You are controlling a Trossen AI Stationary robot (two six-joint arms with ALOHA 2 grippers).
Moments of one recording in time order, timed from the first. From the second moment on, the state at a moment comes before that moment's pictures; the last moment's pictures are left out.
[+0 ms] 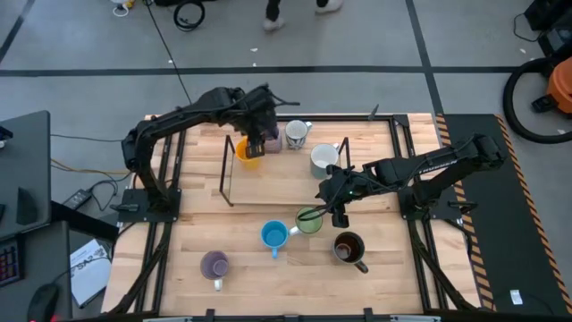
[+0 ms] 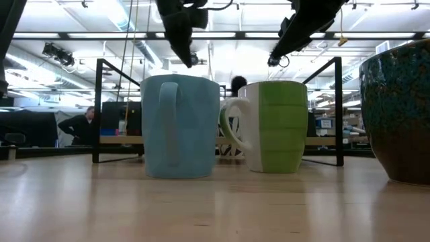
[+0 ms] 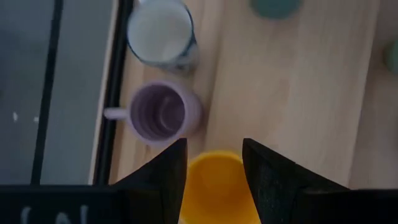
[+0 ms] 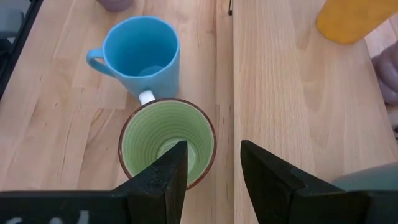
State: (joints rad) left arm 0.39 1.75 1.82 -1.17 -0.07 0.31; right arm 0.18 1.34 1.04 -0.52 0.10 0.11
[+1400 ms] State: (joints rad) left arm 0.13 1.00 0.81 -0.28 -0.11 0.04; right arm 0.05 1.34 1.23 -0.51 0.06 -0.02
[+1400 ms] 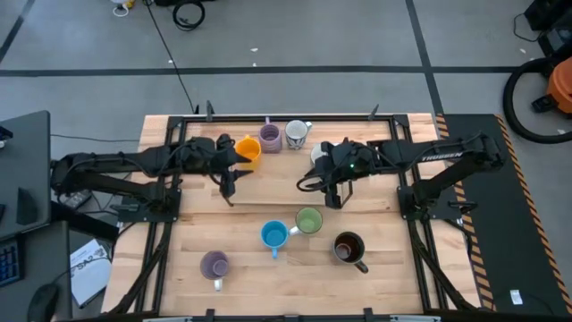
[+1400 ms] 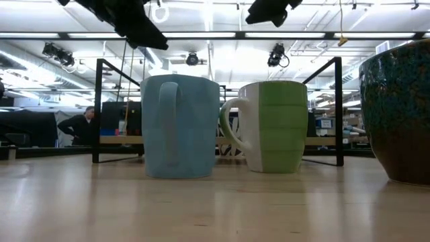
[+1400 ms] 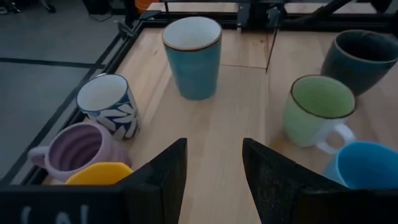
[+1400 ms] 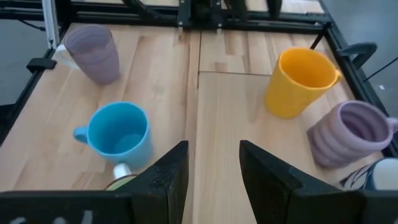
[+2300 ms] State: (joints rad) left arm 0.07 0.98 0.64 0.06 -0.13 0.10; right arm -0.04 1.34 1.23 -0.37 0.05 -0.11
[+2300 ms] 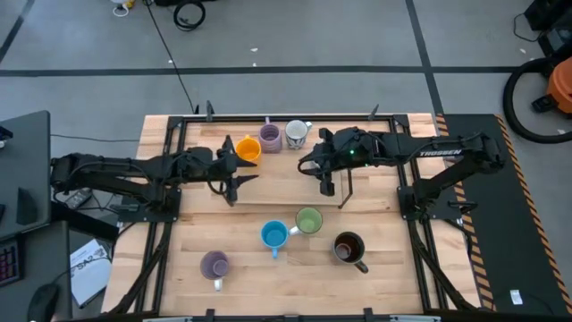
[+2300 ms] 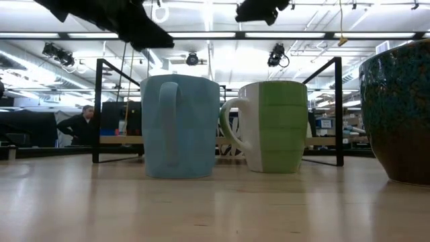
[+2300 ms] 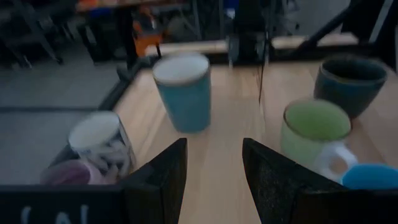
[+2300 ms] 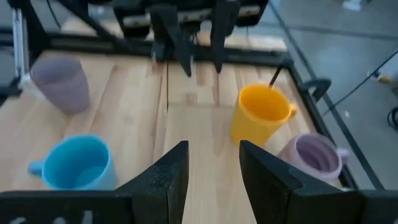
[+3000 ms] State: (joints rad) left arm 0.10 0.82 0.45 0.39 -0.10 0.17; right arm -0.23 1.52 1.30 -0.19 -0.10 -0.13
